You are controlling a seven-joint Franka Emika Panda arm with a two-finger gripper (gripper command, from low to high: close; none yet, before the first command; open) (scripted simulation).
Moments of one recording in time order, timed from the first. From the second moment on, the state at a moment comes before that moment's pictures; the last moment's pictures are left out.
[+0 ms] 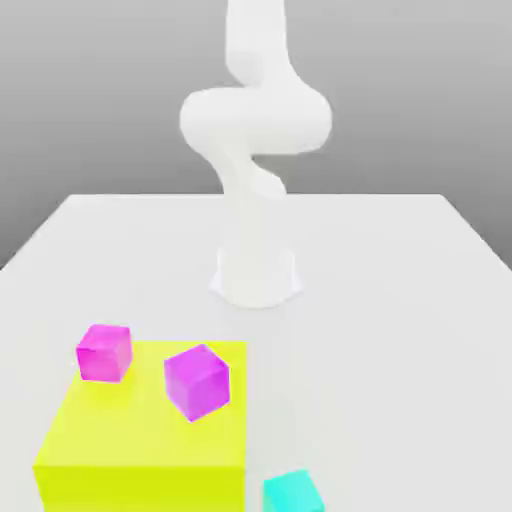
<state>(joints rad) 0.00 -0.77 -0.03 -2.31 -0.03 2.32 0.73</state>
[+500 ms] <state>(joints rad) 0.04 -0.36 -0.48 -2.59 -0.07 2.59 0.05</state>
